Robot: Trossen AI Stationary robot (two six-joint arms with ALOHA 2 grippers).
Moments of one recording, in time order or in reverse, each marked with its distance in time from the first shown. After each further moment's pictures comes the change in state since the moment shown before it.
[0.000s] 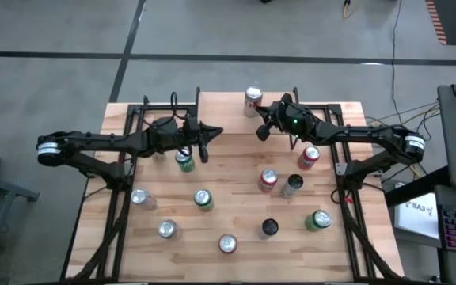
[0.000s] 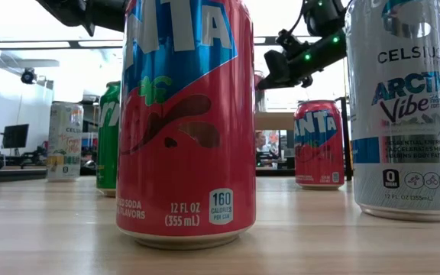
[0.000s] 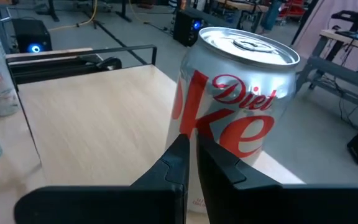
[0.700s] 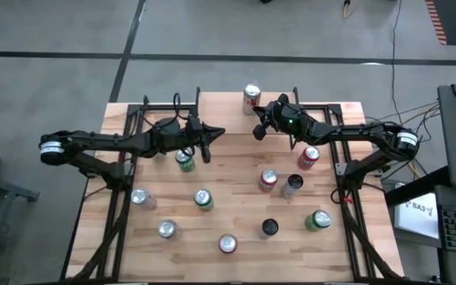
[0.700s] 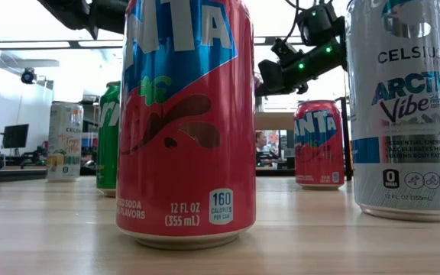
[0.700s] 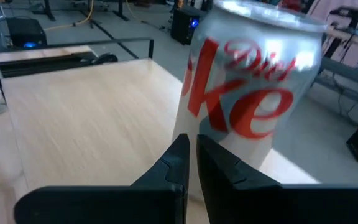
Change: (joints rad) left arm -0.001 0.048 0.001 0.049 0.000 -0.036; right arm -0.009 0.078 0.000 0.070 0.000 0.011
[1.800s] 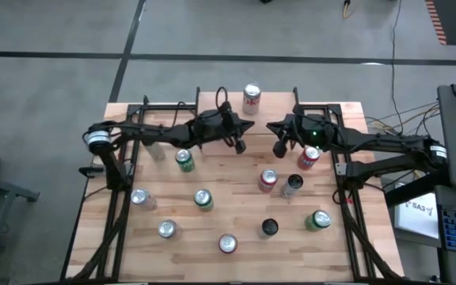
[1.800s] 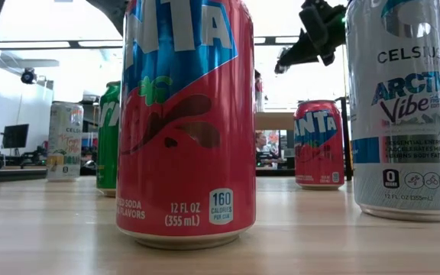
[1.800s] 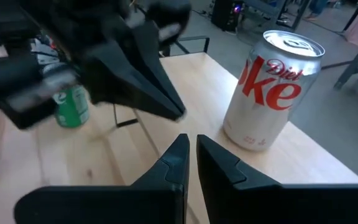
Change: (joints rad) left arm 0.070 0.492 0.381 0.007 -0.002 0.167; right arm 0.189 -0.392 -0.003 -0.493 -0.001 0.069
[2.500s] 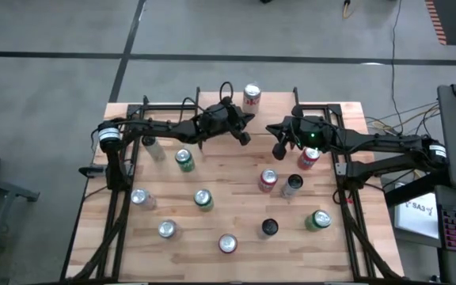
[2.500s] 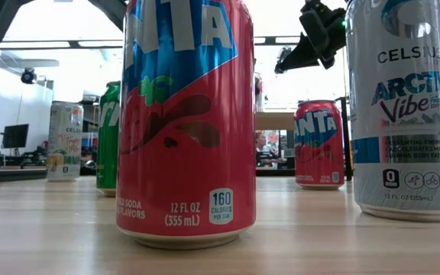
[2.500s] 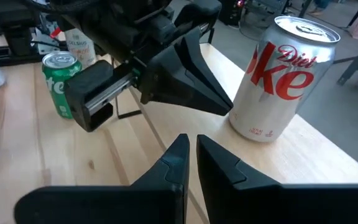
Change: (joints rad) left arm 0.055 0.083 0.059 0.004 -0.052 0.000; right arm 0.009 0.014 -0.013 0.001 0.001 -0.002
